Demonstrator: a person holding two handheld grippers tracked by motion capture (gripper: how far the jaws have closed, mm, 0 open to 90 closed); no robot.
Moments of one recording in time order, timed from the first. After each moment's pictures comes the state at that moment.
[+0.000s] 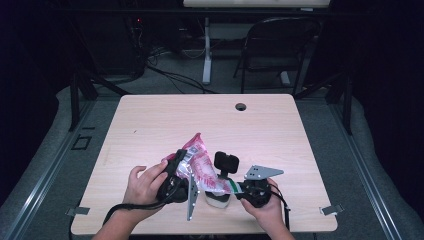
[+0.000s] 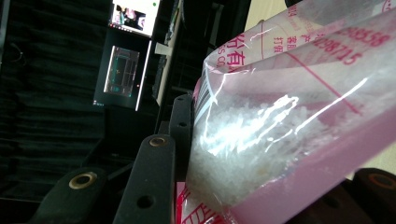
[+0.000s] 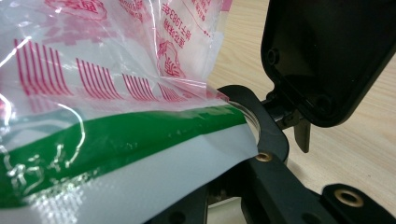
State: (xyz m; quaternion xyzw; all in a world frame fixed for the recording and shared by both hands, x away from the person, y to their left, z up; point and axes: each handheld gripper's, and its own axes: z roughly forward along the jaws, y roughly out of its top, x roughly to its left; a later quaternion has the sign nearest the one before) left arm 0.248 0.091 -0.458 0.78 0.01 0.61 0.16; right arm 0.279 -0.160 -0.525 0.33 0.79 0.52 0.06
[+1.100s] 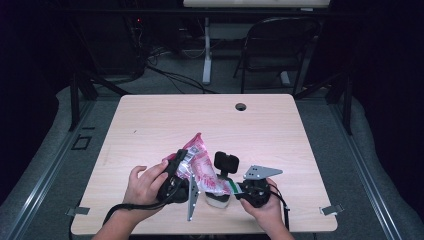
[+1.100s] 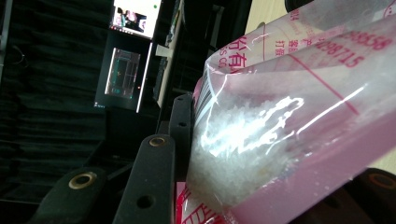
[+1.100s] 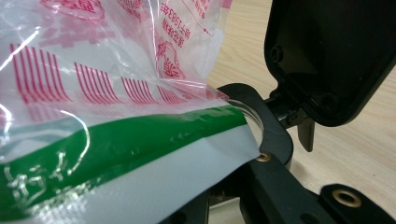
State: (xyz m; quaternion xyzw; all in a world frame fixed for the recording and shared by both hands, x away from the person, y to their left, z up) left arm 0.246 0.089 -0.456 0.78 0.01 0.61 0.16; right arm 0.280 -0.158 -0.525 0.33 0.79 0.51 0.05
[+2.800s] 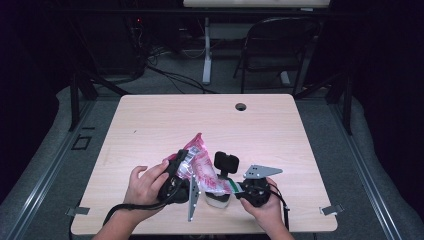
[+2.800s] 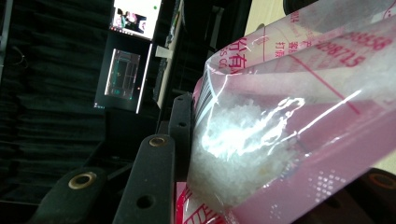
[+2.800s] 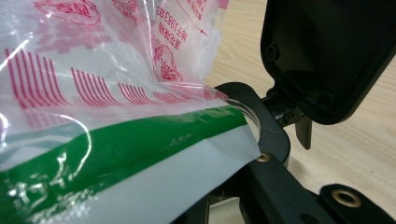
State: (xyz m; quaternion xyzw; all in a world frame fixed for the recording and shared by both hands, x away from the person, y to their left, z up) left arm 0.246 0.088 -0.457 0.78 0.01 0.61 0.17; right arm 0.281 -0.159 -0.525 0.34 0.79 0.51 0.05
